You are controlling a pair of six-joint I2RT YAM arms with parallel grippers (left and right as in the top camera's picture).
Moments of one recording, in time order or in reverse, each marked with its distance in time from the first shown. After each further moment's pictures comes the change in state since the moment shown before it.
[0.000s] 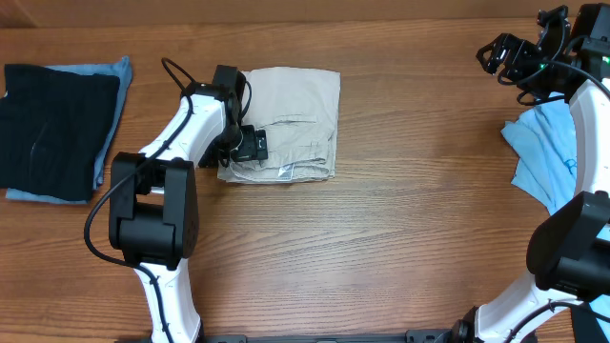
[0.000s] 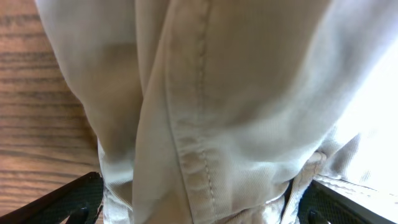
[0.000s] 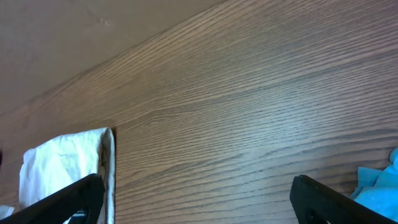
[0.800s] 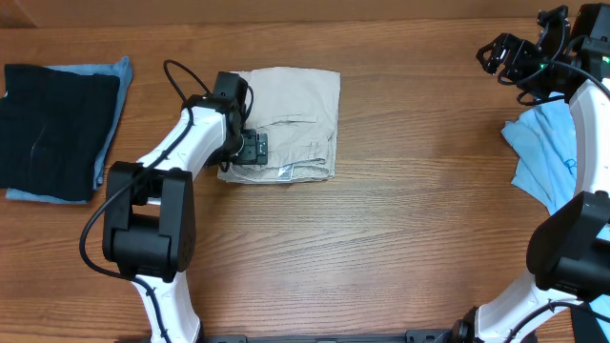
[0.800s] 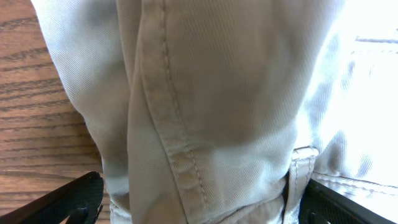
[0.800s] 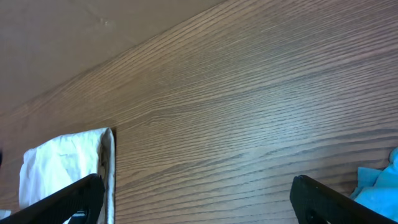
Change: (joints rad) left arm -0.011 -0.068 -0.130 0.160 -0.045 0.081; right arm 0.000 0.000 0.000 0.000 0.000 0.000
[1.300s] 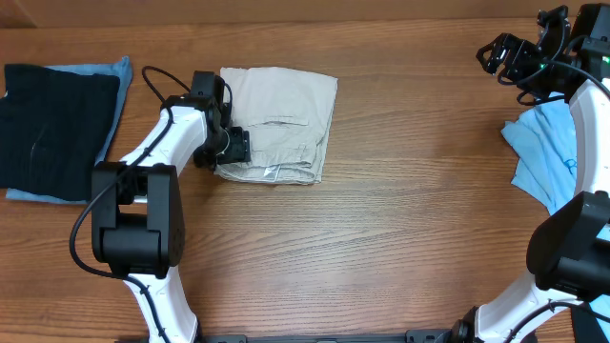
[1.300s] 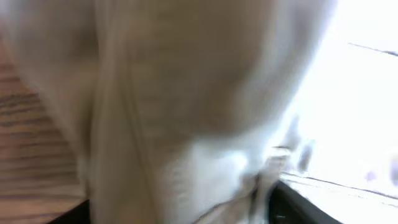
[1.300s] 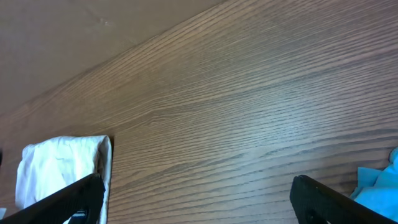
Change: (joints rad) left arm 0.092 0.005 -0.011 0.021 0.135 0.045; right arm 0.000 0.000 0.000 0.000 0.000 0.000
